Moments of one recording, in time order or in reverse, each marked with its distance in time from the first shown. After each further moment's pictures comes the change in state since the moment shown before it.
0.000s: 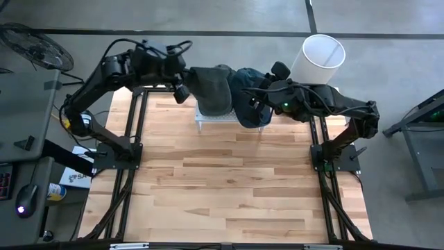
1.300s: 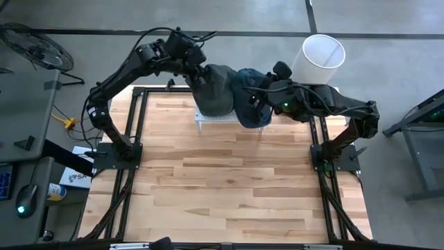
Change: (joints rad) left arm 0.206 0.214 -0.001 0.043 0.223 0.091; right arm -0.001 0.000 0.000 0.001 0.040 0.040
